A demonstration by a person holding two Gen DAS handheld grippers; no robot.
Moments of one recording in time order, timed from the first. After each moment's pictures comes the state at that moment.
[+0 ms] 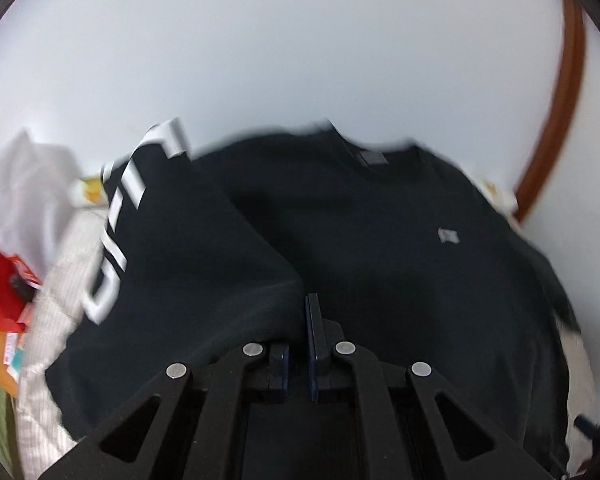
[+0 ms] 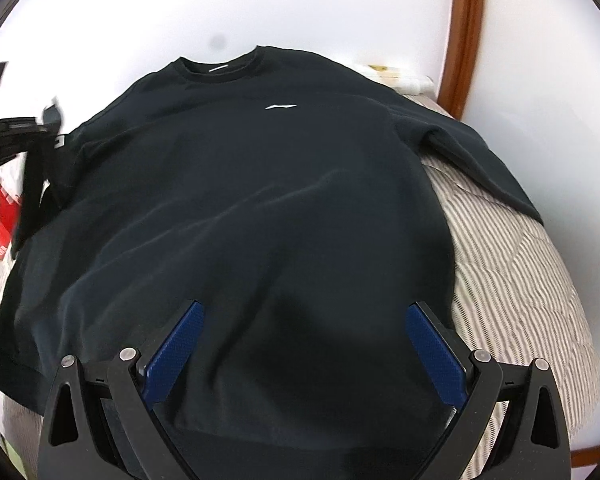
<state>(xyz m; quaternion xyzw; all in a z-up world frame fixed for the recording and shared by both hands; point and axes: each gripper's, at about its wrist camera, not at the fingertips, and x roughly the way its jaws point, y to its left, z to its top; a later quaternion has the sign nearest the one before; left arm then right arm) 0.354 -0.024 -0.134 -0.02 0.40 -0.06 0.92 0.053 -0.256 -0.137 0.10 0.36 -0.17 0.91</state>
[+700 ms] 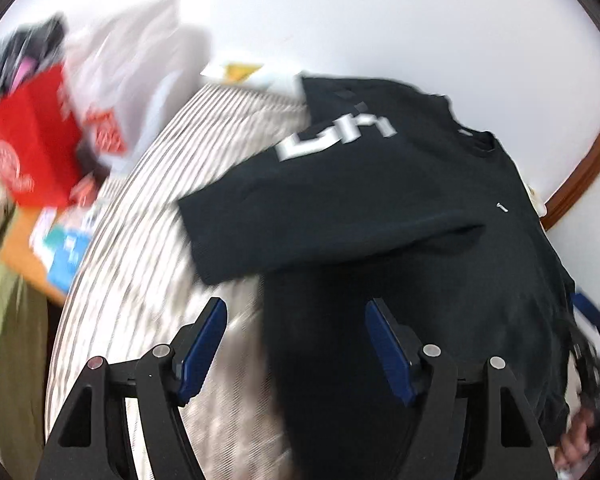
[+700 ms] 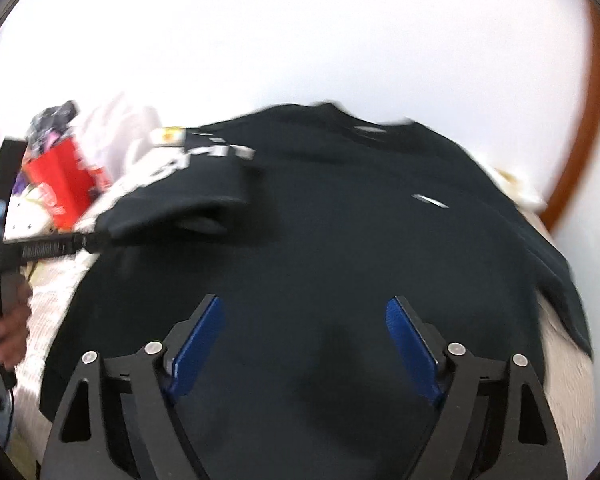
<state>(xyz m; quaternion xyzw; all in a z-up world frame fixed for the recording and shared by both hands) 0.227 0.174 -0.171 -0.14 0.46 0.00 0.88 0.144 -0.116 -0.076 -0.03 0.30 -0.03 0.95</state>
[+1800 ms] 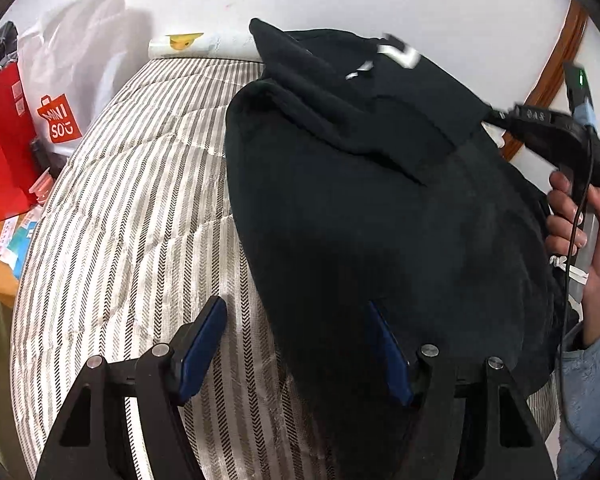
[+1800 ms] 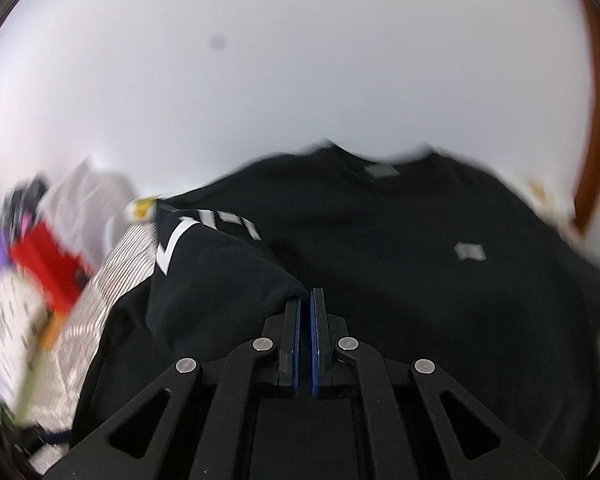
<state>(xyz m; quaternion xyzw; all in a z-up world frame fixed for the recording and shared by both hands) 0.189 0.143 -0.202 -0.08 0.47 -0.10 0.87 0.244 -0.145 -0.068 0.10 0.25 -0.06 0.96</state>
